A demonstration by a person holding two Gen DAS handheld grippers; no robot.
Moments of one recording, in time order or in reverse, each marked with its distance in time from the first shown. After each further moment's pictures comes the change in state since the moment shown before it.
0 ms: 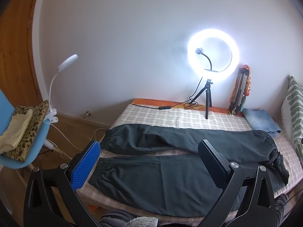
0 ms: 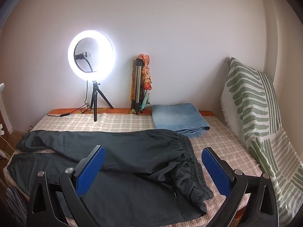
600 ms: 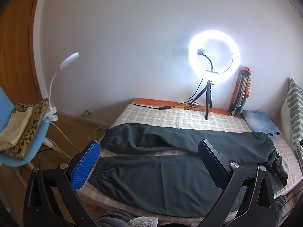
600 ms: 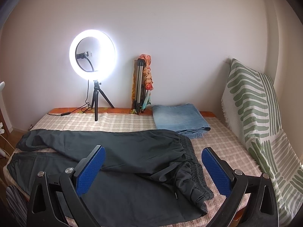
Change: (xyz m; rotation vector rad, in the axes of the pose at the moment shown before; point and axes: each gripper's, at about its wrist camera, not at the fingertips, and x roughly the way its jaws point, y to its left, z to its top) left arm -0.003 0.004 -0.001 -0.010 -0.005 -0.005; right arm 0.000 0.002 0.002 -0.008 0.000 0.003
